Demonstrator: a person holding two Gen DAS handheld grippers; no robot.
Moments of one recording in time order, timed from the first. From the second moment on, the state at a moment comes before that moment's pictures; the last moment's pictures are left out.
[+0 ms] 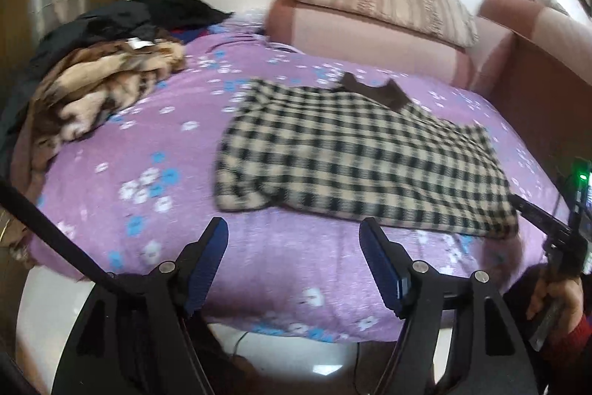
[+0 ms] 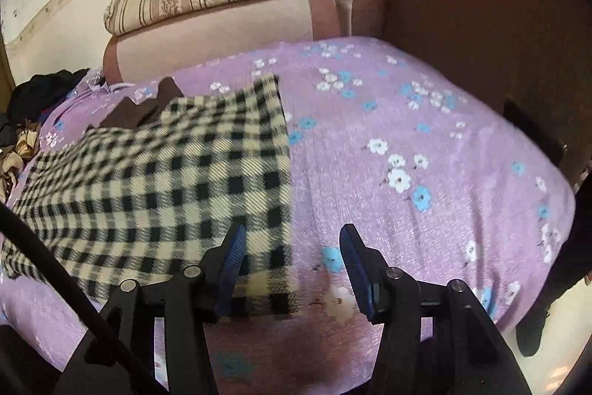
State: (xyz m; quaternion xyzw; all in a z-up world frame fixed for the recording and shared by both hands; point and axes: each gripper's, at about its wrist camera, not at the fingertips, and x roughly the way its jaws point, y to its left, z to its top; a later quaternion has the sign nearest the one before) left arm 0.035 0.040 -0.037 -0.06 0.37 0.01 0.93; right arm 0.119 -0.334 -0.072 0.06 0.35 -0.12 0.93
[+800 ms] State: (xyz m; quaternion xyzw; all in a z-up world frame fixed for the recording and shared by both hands) left arm 0.038 0.050 -0.021 -0.02 0.35 0.14 0.92; right arm 0.200 -0.196 -0.108 -0.05 0.39 0.09 0.92
